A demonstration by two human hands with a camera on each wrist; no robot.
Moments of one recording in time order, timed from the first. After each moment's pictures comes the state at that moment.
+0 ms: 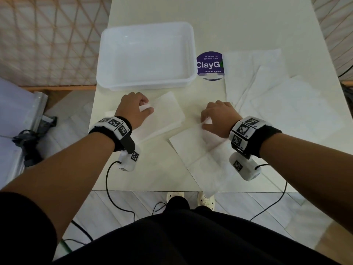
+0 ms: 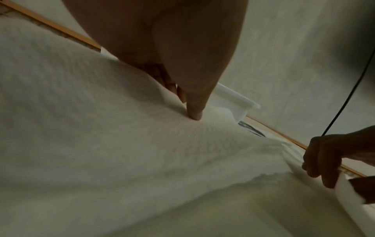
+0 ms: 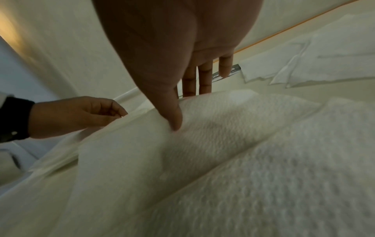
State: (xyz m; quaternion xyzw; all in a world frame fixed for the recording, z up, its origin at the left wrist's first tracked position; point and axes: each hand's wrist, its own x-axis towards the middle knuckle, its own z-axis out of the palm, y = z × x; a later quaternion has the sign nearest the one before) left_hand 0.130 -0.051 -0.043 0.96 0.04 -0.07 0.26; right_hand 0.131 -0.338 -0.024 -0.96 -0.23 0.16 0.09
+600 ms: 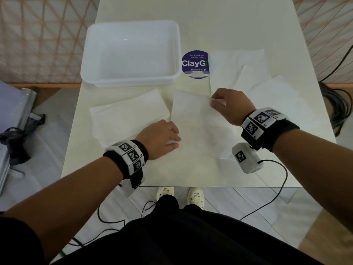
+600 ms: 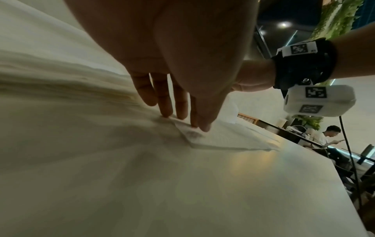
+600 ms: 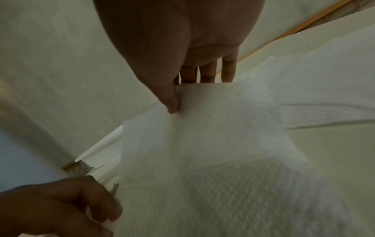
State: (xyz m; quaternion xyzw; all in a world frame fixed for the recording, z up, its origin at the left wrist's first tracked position) left_hand 0.058 -0.153 -0.040 0.93 -0.26 -0.15 0.23; right_hand 0.138 -0.404 0.003 -0.96 -0.07 0.14 0.25
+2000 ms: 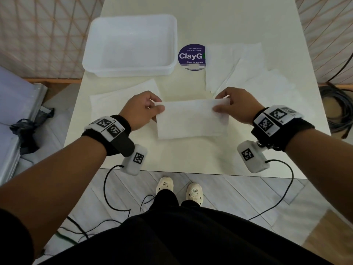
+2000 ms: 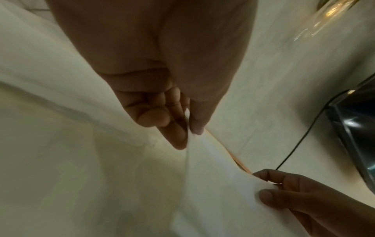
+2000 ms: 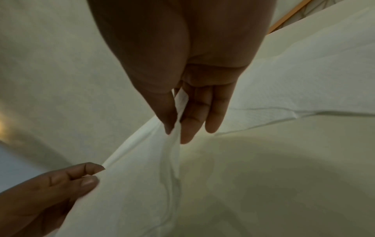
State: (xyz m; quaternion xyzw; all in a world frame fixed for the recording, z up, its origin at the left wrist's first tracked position) left_hand 0.062 -0.157 0.007 0.87 0.08 -0.13 0.47; right_hand 0.107 -0.442 0.018 -0.92 -0.06 0.20 0.33
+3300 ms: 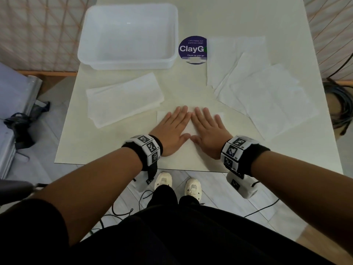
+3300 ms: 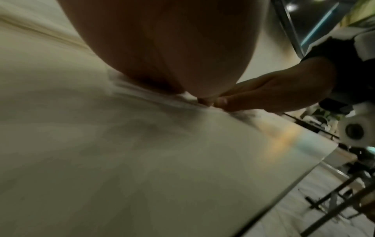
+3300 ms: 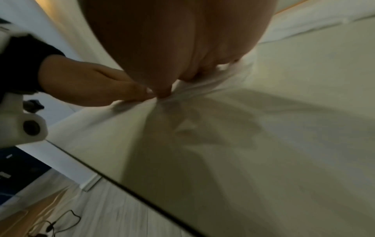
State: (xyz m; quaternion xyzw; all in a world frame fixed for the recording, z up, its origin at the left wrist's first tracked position) left_hand 0.028 -0.217 -0.064 0.95 -0.21 -0.22 0.06; right_hand 0.036 -0.396 -0.052 -0.94 -0.24 0.25 0.04
